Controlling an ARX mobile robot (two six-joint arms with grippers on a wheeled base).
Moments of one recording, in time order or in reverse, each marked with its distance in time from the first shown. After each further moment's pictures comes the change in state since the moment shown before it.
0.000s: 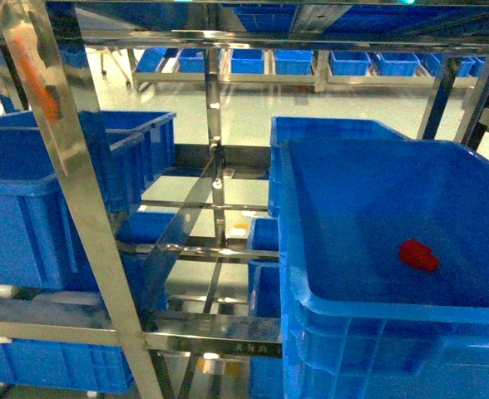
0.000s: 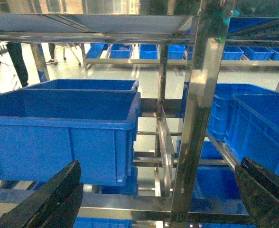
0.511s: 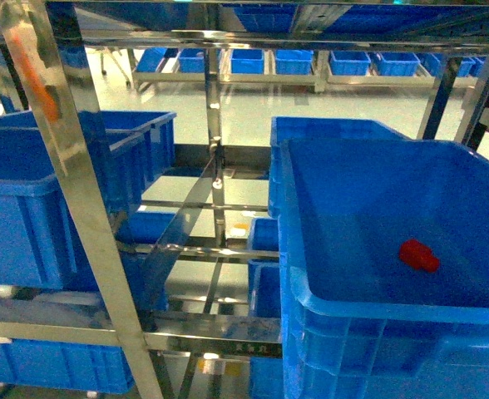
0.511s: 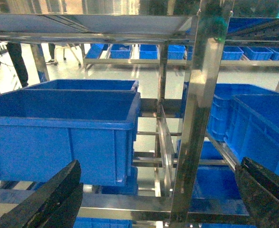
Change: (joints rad) left arm 0.000 0.000 0.000 0.000 0.001 0.000; right arm 0.000 -0.255 0.001 -0.250 -0.003 0.000
